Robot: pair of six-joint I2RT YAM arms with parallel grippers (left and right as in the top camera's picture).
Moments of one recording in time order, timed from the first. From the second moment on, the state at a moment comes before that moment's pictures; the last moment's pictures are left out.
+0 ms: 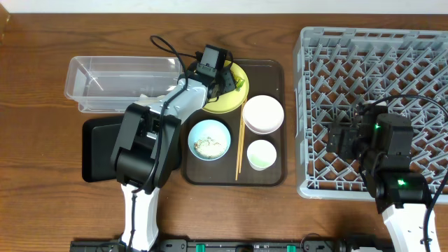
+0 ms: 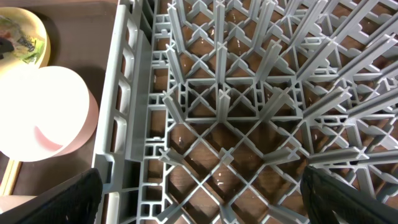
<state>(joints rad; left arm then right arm) -0.37 2.15 1.45 -0.27 0.08 -0.69 -0.01 0.94 0.71 -0.56 -0.03 0.09</state>
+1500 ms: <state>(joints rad) -0.38 2.15 1.45 -0.32 0.07 -0.73 -0.01 0.94 0.71 -0.56 -0.03 0.09</state>
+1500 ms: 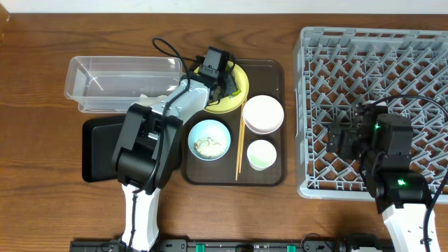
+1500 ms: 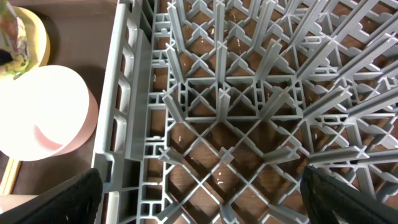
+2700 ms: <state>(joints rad) -0.01 1.76 1.43 -0.78 -0.04 -0.86 -0.01 0.94 0.71 -0.56 -0.03 0.09</state>
